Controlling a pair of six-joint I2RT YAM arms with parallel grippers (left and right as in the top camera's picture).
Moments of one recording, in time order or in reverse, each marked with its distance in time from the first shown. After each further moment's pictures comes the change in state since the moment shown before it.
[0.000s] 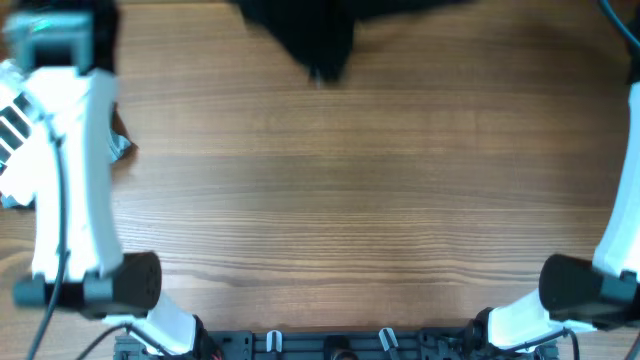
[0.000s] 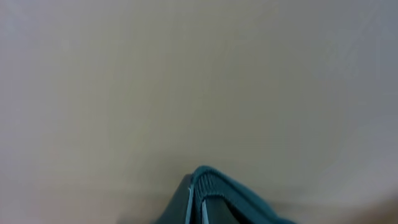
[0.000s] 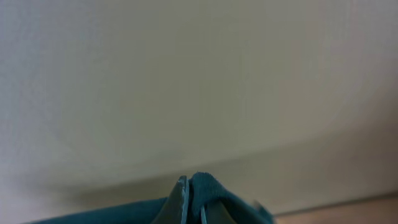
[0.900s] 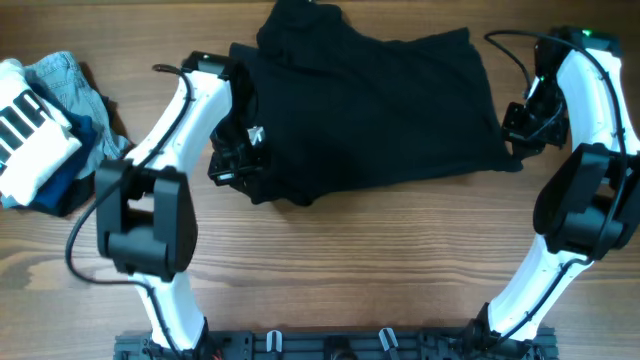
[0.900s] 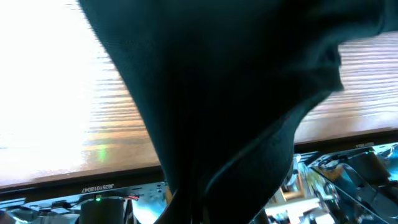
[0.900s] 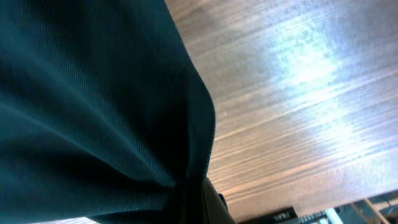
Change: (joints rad) left arm -0.234 0.206 -0.665 -1.126 0.056 0.149; right arm -0.026 0.381 -0.327 -0.959 0.334 -0.095
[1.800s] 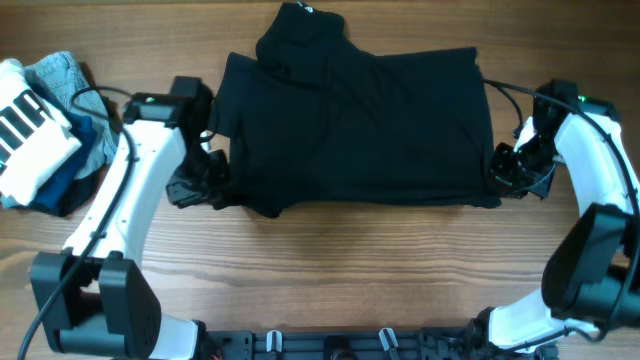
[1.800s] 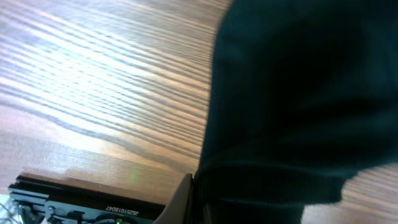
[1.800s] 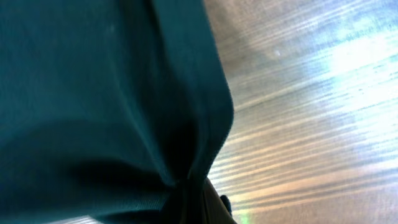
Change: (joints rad) left arm 0.122 -0.365 -0.318 0.241 -0.262 -0.250; right arm -0.013 -0.383 -0.578 0.325 -0.165 0.038
